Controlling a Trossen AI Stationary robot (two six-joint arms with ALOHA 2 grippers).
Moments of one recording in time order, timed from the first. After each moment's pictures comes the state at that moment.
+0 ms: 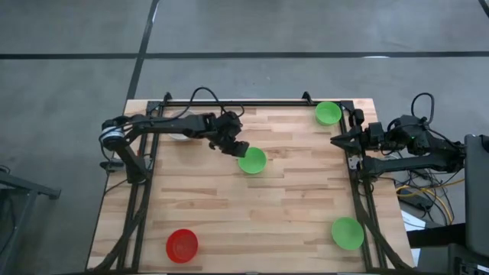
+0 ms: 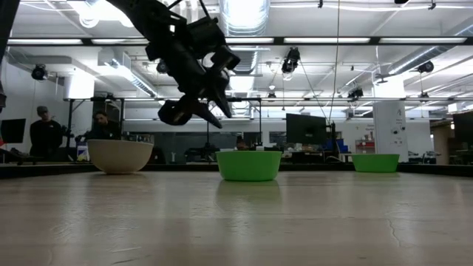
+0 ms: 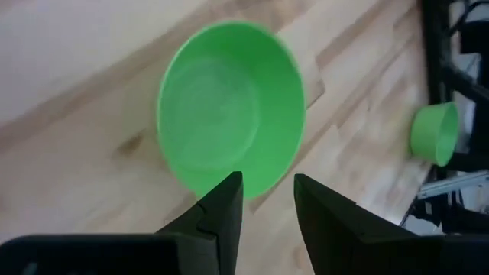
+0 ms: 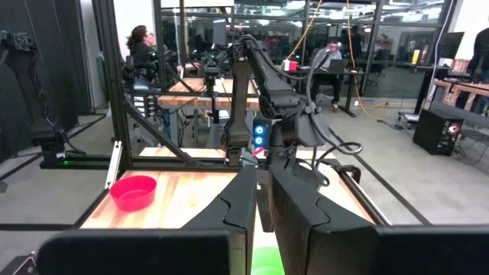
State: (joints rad) left arm 0.30 1.66 1.16 -0.43 0.36 -0.89; right arm 0.00 0.40 0.78 -0.39 0.00 0.00
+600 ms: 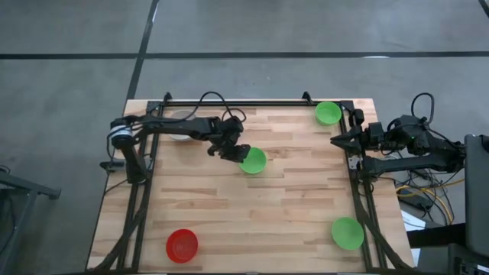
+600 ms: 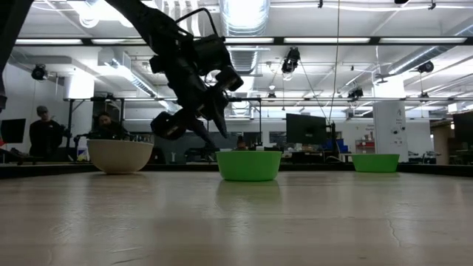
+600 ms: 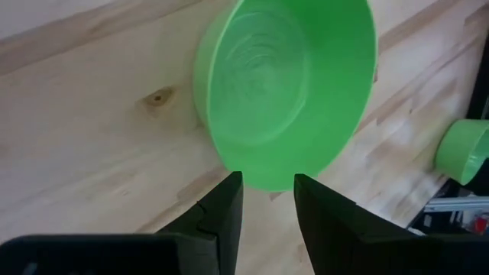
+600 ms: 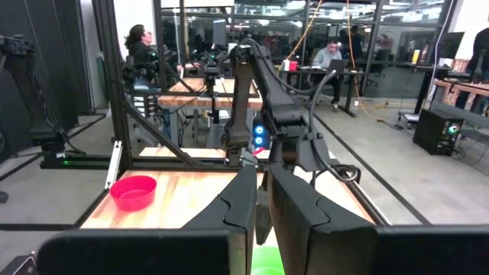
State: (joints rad) left arm 0.30 1.74 1.16 -0.44 0.40 -1.02; right arm 0.00 0.40 0.78 -0.39 0.00 0.00
